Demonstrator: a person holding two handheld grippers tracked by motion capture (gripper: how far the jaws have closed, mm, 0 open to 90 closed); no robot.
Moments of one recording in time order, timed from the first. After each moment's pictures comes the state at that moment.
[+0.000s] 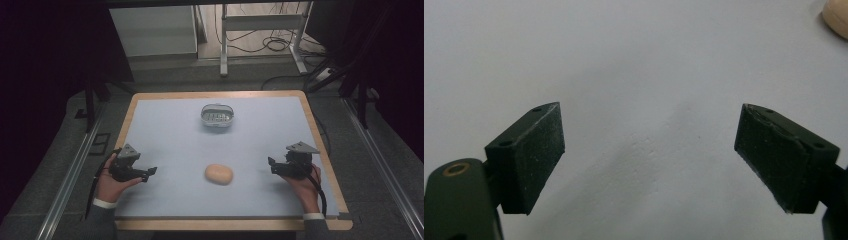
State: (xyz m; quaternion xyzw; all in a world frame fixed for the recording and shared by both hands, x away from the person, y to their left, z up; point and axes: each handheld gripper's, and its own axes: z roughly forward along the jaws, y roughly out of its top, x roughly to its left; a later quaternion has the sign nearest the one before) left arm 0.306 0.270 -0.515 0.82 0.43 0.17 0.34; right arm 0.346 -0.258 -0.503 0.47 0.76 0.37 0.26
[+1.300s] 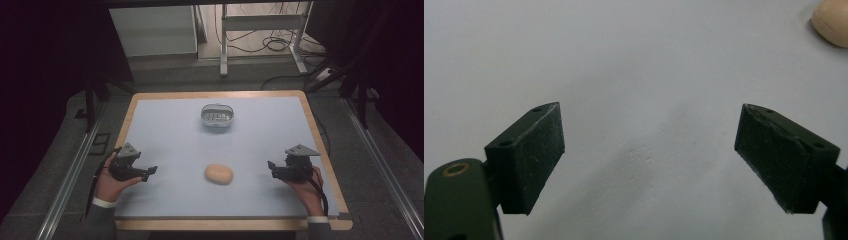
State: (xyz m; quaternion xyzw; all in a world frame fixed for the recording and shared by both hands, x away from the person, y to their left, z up) left arm 0.306 0.270 -0.510 0.82 0.42 0.17 0.35; right arm 0.333 -0.255 -0.497 0.45 0.78 0.36 0.25
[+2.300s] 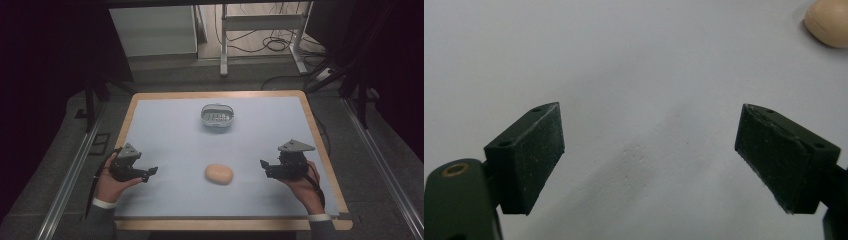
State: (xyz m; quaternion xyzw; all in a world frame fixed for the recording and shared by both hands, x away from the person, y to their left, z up) left arm 0.304 0.268 -0.507 0.82 0.42 0.17 0.35; right arm 0.324 -0.229 -0.461 0.40 0.81 0.36 0.23
